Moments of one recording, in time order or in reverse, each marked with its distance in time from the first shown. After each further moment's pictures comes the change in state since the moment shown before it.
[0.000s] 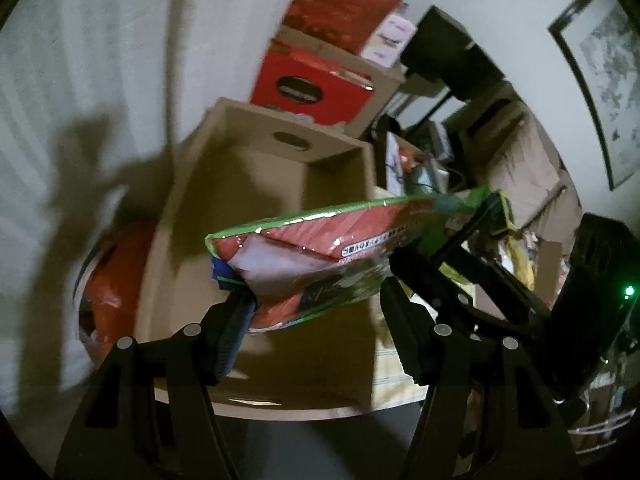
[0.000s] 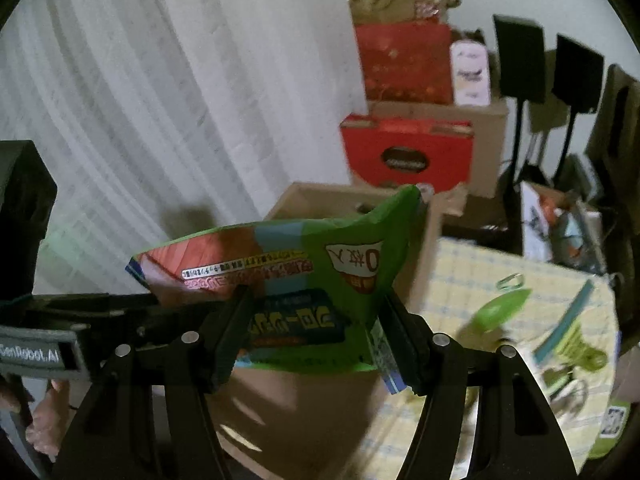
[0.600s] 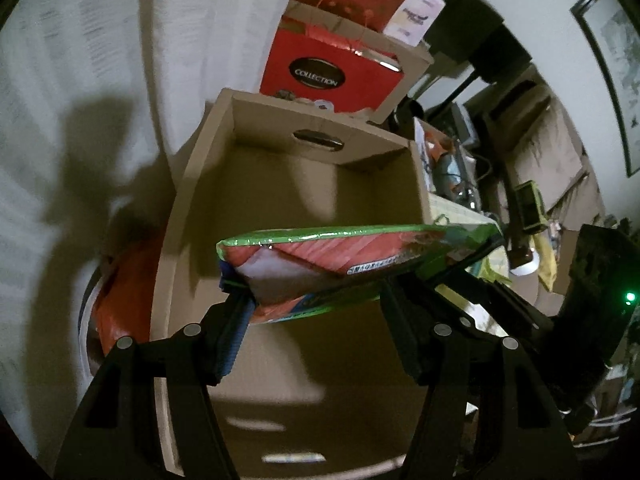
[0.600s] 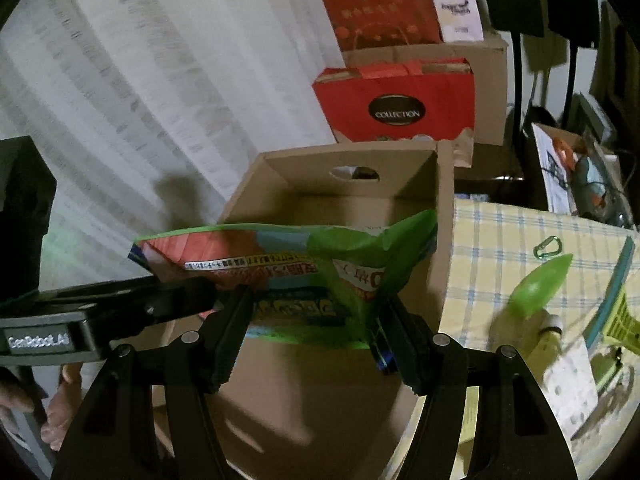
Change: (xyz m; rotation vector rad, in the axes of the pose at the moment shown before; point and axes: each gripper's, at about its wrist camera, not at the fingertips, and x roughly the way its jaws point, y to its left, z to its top) left arm 0.076 0.022 0.049 0.053 0.078 0.052; right arm 0.080 -0.045 0.006 0.158 0.108 0.022
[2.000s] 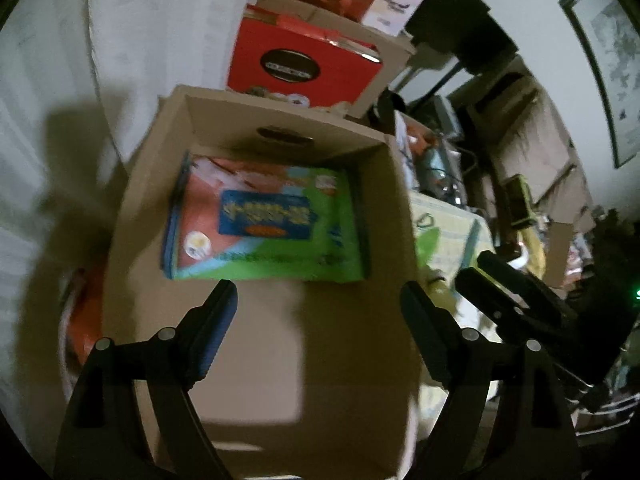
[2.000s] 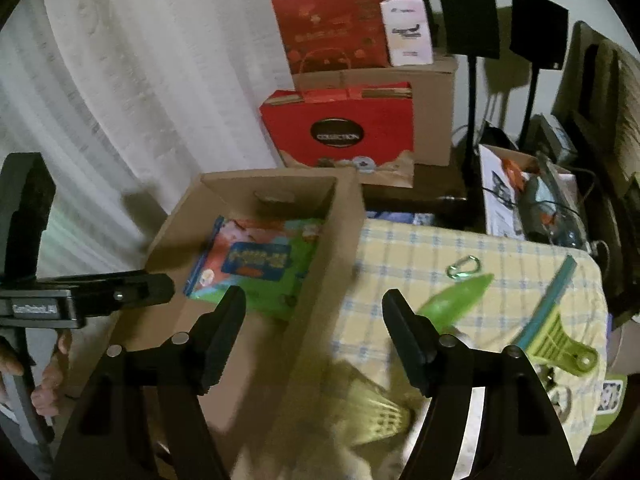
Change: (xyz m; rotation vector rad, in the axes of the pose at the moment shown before) left arm 0.022 -0.021 0.000 0.023 0.014 -0.080; right arm -0.049 -0.052 -0.003 -0.042 -0.060 -0.152
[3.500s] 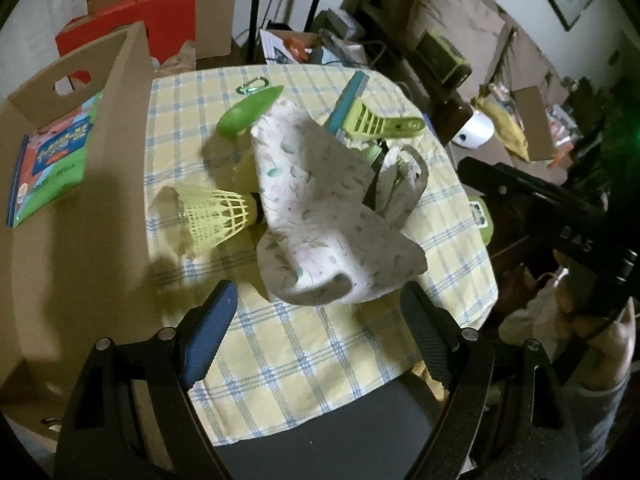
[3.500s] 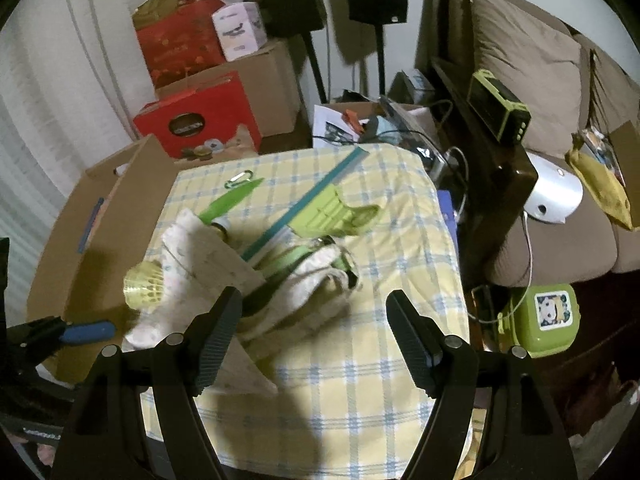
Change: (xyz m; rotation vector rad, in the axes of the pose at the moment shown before) left arm 0.076 -0.188 -0.163 0.369 0.103 0.009; right arm -0.107 -0.163 -0.135 0.209 -0.026 -0.263
